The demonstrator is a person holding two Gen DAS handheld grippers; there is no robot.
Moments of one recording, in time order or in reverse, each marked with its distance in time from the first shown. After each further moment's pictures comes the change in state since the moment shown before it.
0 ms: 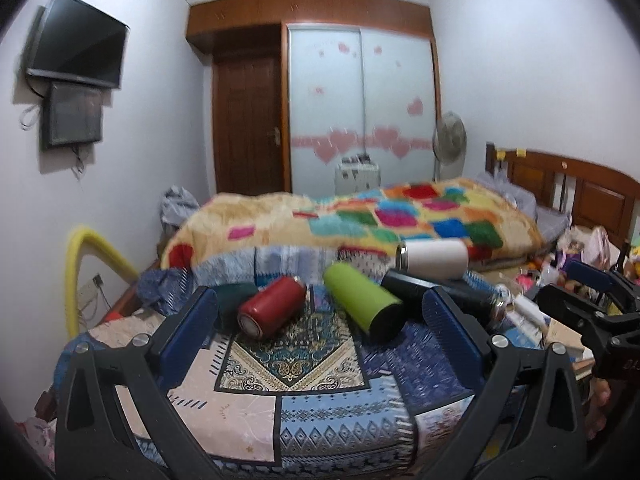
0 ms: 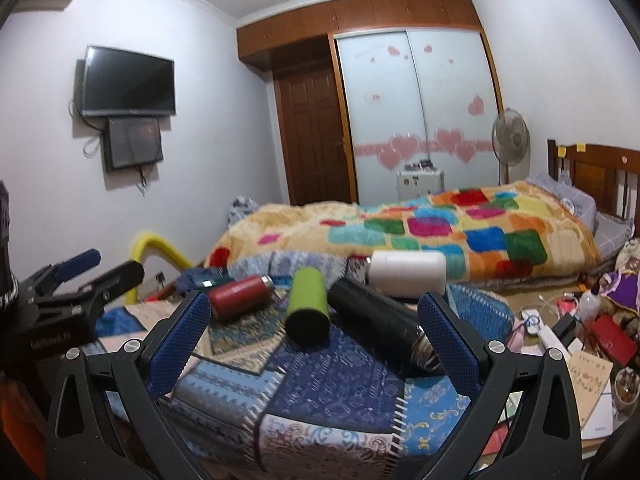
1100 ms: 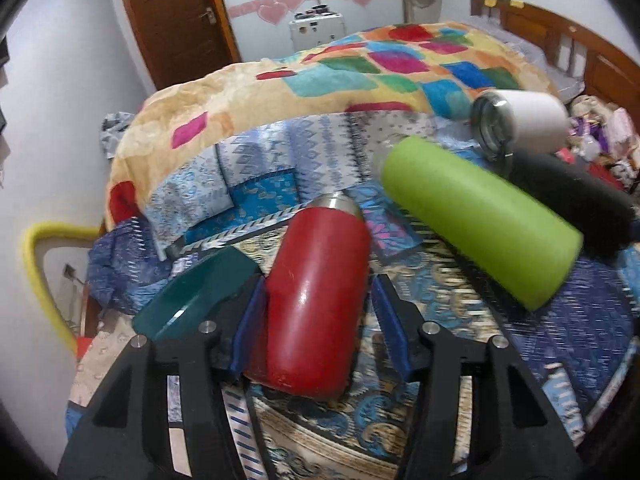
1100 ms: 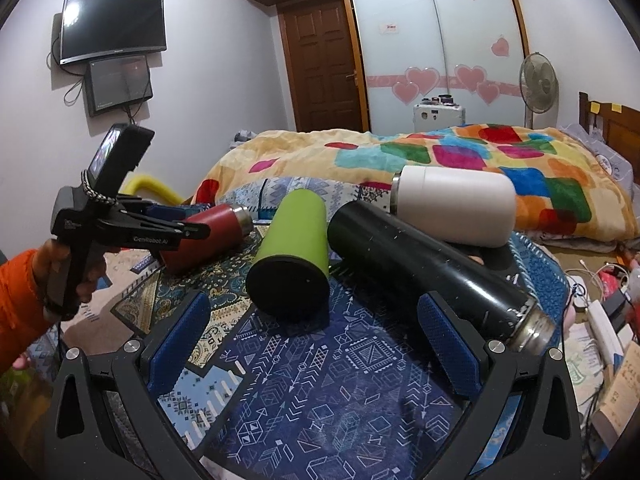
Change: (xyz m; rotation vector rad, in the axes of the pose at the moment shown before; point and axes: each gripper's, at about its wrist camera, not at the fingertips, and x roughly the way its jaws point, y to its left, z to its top) left arm 0.241 0.058 -0.014 0.226 0.529 -0.126; right arm 0.120 -0.006 -0.030 -0.004 0.212 0.055
